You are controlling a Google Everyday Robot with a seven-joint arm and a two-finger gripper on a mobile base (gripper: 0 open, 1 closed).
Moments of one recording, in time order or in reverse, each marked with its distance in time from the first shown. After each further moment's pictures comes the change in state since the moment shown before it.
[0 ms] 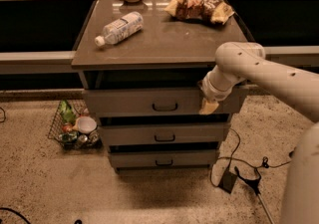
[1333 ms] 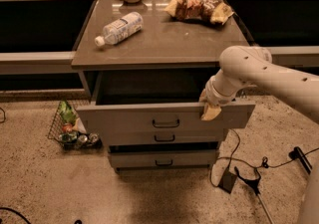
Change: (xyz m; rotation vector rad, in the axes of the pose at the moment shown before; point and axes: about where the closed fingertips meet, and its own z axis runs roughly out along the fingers) arm -0.002 0.025 -0.010 -0.005 -0.010 0.011
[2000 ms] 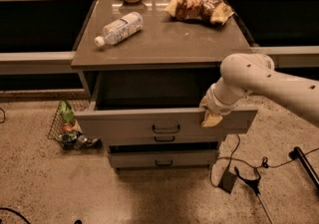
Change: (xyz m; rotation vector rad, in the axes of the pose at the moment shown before) arm -0.011 0.033 -0.001 -0.031 -0.009 -0.020
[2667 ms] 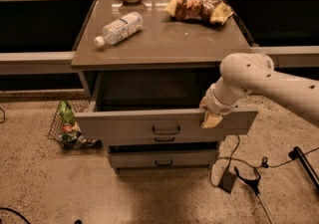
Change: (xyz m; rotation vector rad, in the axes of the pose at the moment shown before) arm 0.000 0.000 0.000 0.000 0.000 0.000
